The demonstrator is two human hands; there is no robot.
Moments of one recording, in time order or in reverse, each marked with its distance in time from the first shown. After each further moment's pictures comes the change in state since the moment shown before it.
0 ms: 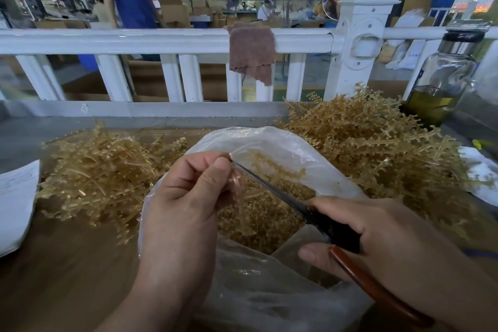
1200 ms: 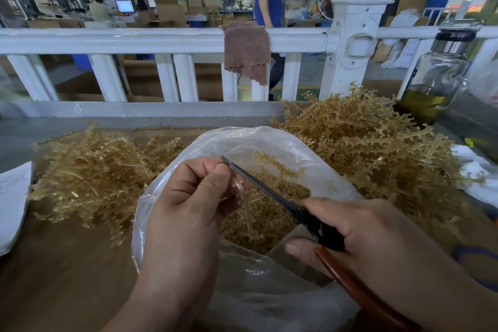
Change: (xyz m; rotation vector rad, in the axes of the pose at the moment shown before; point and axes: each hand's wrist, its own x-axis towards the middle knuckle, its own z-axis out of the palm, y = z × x) left_hand -0.001 -0.012 0.000 -0.040 -0.057 -0.010; right_hand 0.001 -0.012 0.006 -0.054 0.052 0.044
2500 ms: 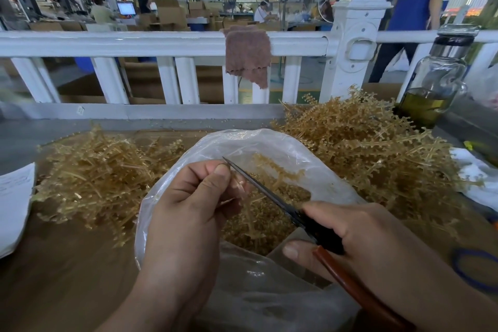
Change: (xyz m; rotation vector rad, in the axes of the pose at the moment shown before) left_hand 0.000 0.006 0.003 -0.014 0.015 -0.085; right_hand -0.002 -0.001 0.002 0.110 0.010 0.005
